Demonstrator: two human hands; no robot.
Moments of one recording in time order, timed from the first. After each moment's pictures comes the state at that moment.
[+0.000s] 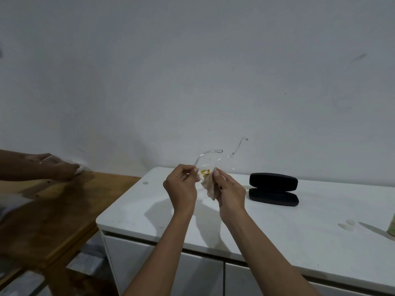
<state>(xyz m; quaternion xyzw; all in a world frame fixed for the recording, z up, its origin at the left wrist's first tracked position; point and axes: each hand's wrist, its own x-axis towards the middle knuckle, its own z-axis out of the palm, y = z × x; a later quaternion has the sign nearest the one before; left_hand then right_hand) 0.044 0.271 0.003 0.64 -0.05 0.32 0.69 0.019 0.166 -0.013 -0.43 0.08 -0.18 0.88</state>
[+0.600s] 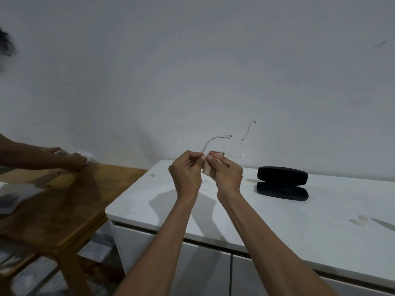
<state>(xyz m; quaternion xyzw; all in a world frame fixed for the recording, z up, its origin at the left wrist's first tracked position) 0.050 0.282 0.012 0.66 -0.12 0.33 0.67 0.042 0.191 0.008 -0.52 0.07 -0.24 0.82</state>
